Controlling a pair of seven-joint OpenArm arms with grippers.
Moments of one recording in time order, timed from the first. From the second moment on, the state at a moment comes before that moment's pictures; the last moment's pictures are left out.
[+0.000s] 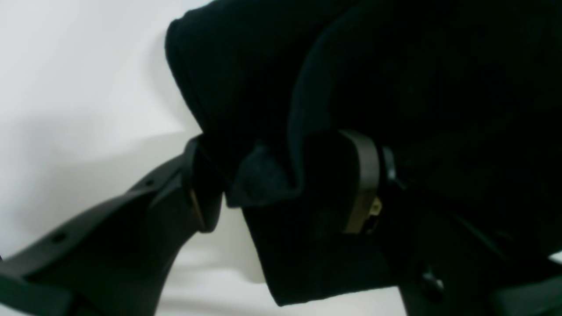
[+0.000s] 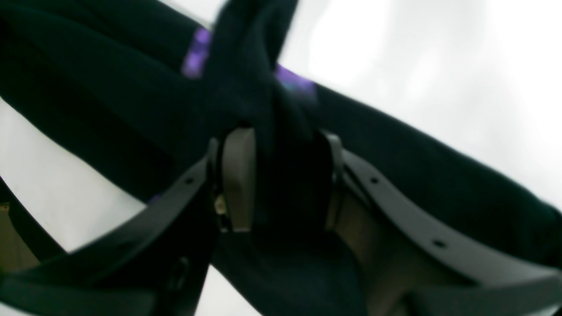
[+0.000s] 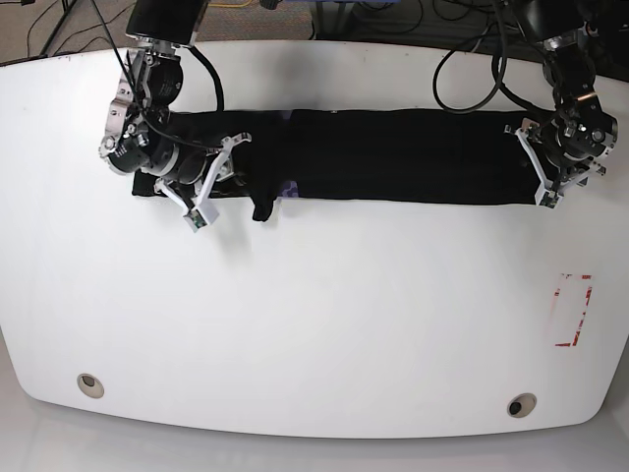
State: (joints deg) left arm 6.5 -13.8 -27.2 92.8 -0.5 -41.8 58.3; right arm -3.4 2.8 16.8 98.8 32.0 40.4 -74.9
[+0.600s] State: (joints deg) left arm 6.5 -13.8 -27.2 92.8 -0.5 -41.8 58.3; right arm -2.5 -0.3 4.7 98.9 30.4 40.4 -72.5
